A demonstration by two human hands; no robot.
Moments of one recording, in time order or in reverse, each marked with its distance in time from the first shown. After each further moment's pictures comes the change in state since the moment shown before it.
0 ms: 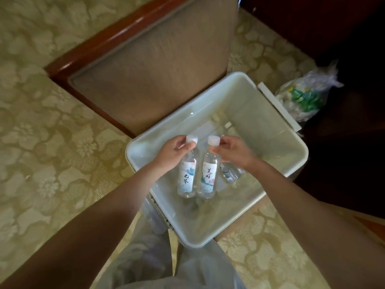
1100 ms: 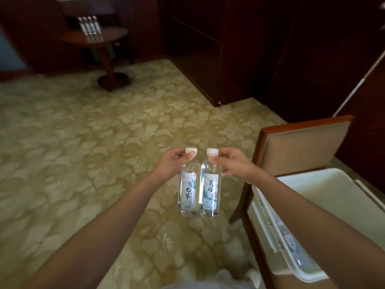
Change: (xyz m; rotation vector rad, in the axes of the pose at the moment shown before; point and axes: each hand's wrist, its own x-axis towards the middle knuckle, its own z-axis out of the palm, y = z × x) left_hand -0.405 -0.005 -0.283 -0.137 0.621 0.235; right_hand -0.184 -0.237 0.359 -0.297 -0.280 -0.495
